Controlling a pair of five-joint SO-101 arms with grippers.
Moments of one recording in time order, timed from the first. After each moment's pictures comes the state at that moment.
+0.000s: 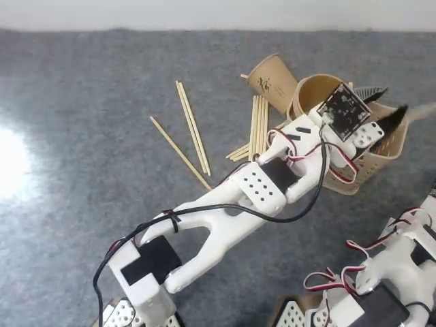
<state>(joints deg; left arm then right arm) 47.3 10.6 7.3 -2.6 4.6 48.0 -19.6 63.8 34.5 17.6</state>
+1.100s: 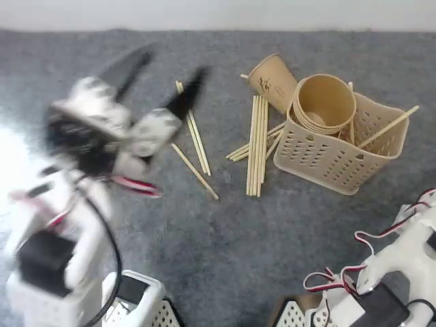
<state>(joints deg) 10.4 -53.1 9.6 55.3 -9.4 47.1 -19.6 46.9 54.1 18.6</state>
